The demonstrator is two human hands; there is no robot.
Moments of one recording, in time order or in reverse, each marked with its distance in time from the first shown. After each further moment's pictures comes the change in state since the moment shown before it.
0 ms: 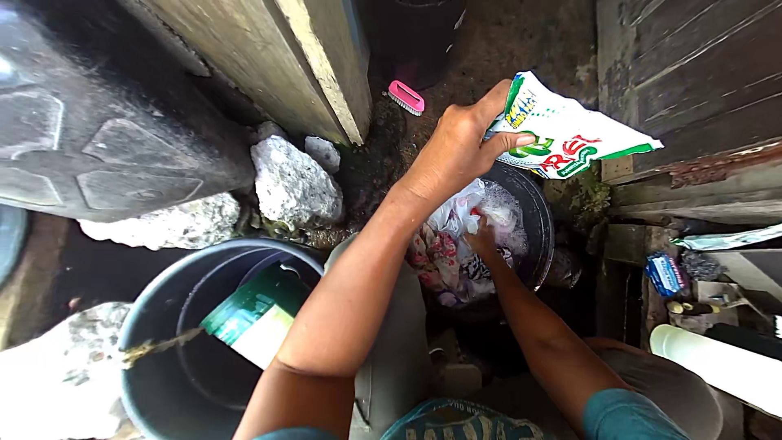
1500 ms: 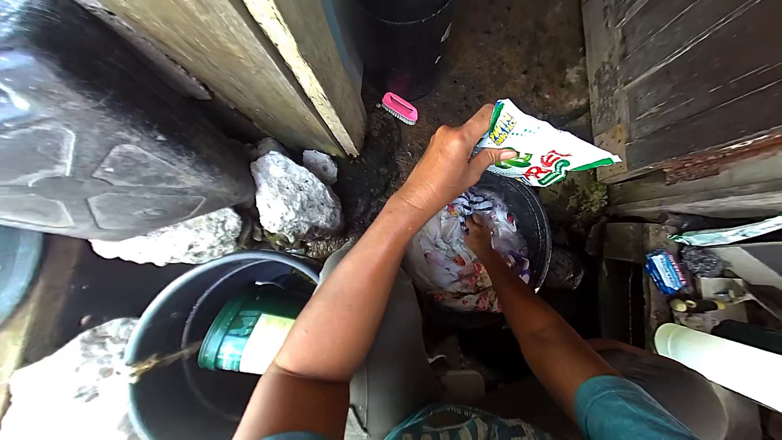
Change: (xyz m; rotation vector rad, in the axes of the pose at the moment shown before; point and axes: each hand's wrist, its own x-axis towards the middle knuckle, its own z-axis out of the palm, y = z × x) left_hand -0.001 -0.005 0.014 0.073 -0.070 -0.059; right_hand 0.025 0.003 0.005 -0.129 0.048 -0.269
